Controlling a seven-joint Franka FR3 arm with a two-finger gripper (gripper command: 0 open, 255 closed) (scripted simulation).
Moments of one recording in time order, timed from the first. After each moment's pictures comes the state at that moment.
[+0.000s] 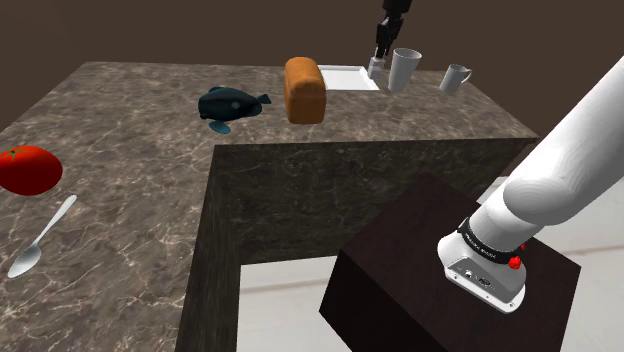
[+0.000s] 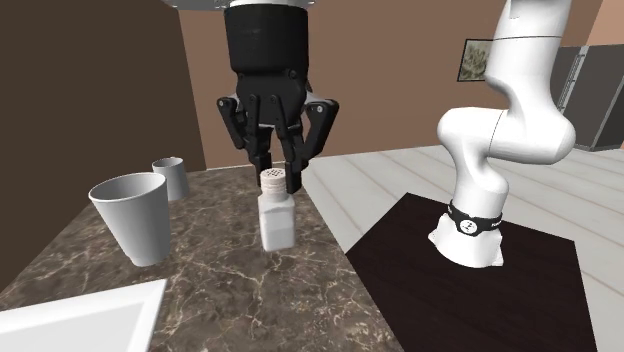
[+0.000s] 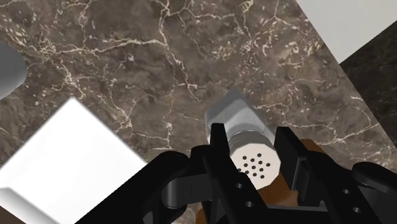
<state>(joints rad) -0.08 -0.01 -0.24 -1.84 0.02 1.83 -0.51</state>
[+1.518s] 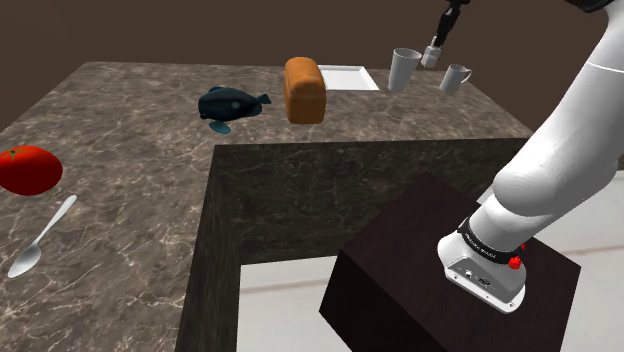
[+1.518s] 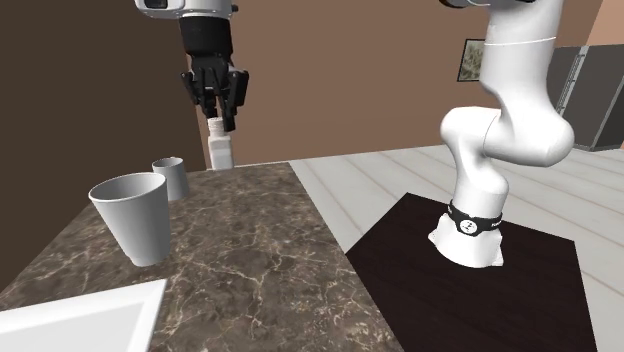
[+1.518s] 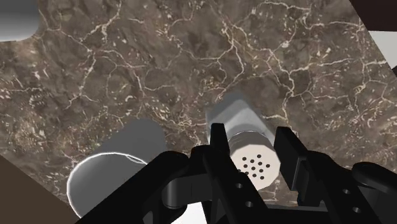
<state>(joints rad) -0.31 0.16 -0.45 -1.59 0.09 1.72 -0.96</state>
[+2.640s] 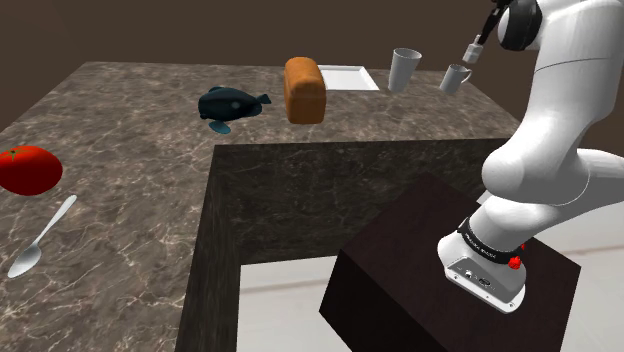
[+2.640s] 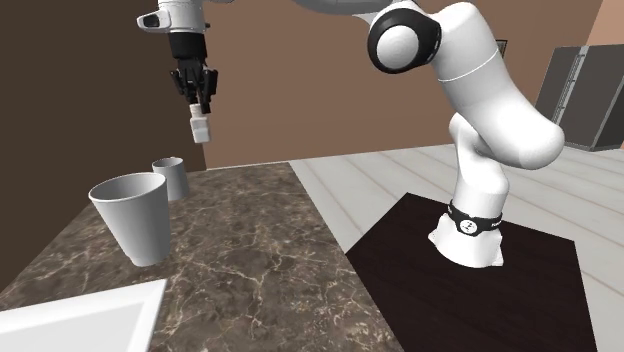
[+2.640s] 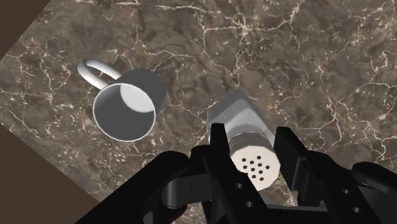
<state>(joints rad) -0.75 0.67 -0.50 -0.86 0.31 1.46 -1.31</state>
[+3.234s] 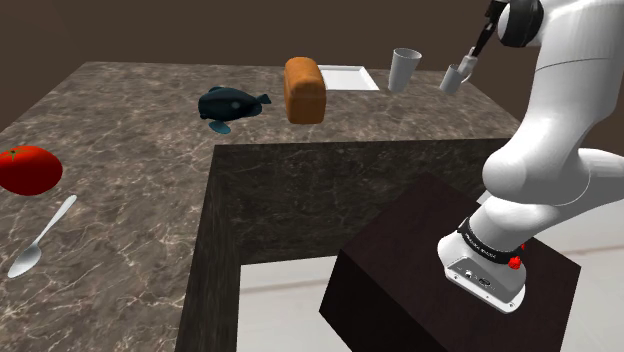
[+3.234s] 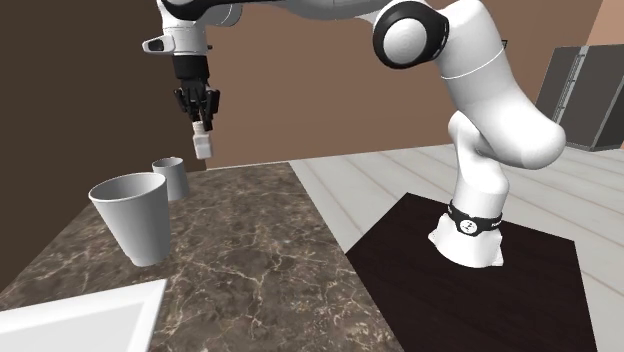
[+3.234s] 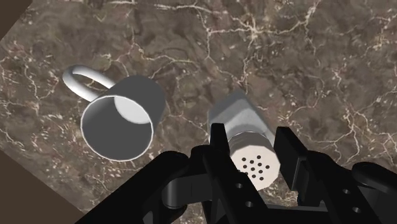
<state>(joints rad) -0.71 0.64 -0.50 -1.04 0.30 1.59 -1.33</state>
